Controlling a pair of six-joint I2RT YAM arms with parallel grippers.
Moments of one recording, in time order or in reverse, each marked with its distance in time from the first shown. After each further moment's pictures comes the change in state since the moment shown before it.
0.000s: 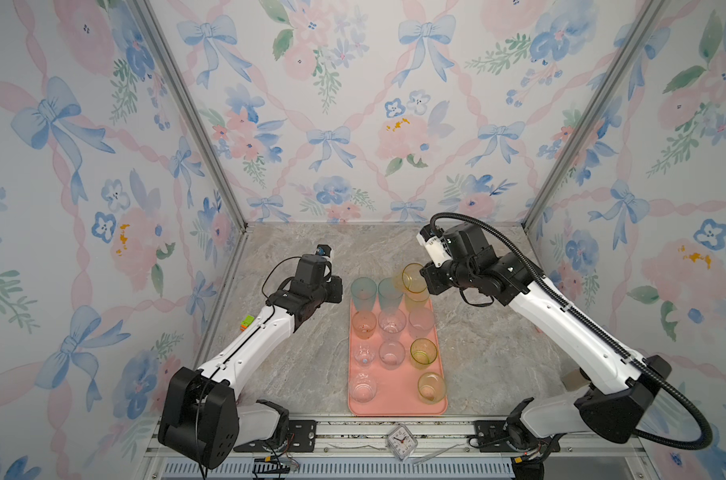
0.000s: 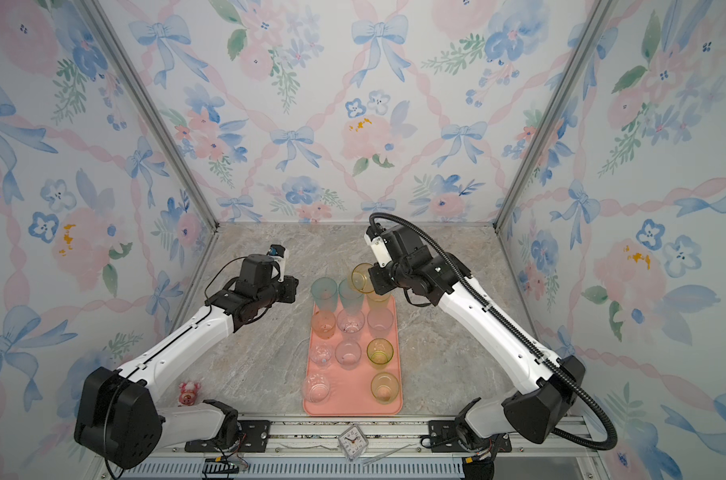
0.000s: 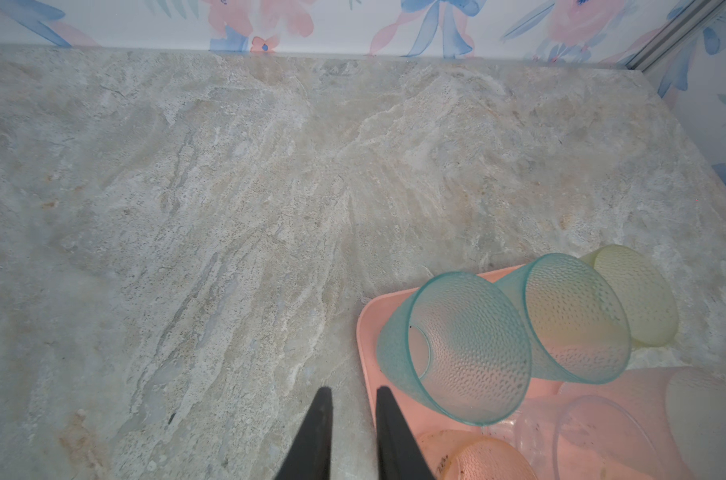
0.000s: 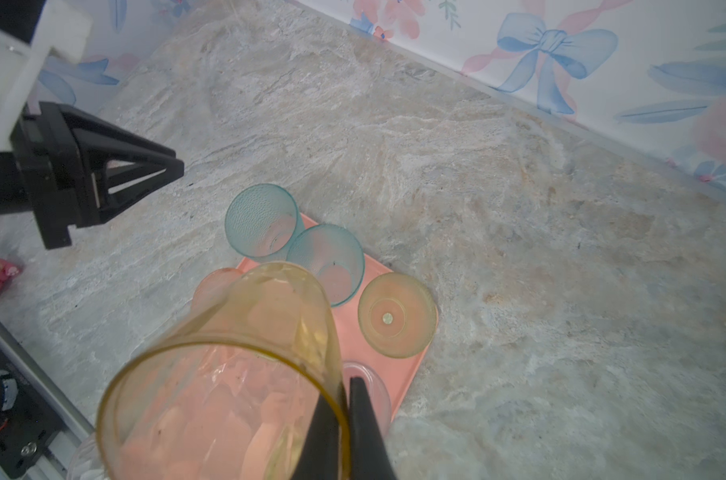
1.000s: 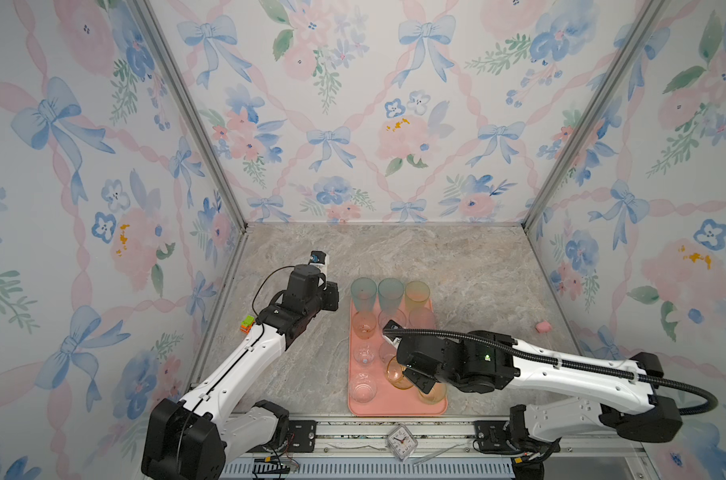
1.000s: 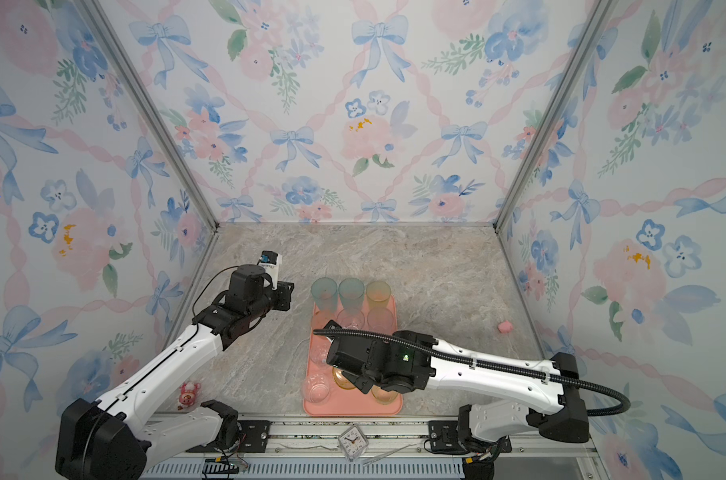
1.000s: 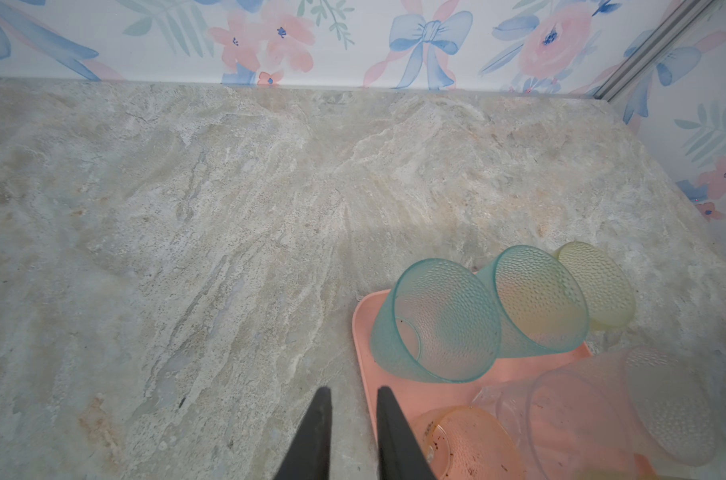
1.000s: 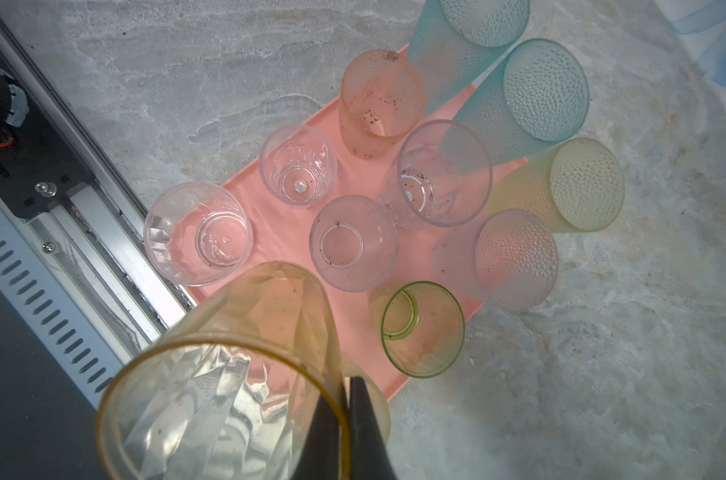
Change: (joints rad) left arm -0.023 -0.150 -0.096 0.027 -0.019 -0.008; right arm 0.668 -0.068 -0.226 -0.177 0.326 0.246
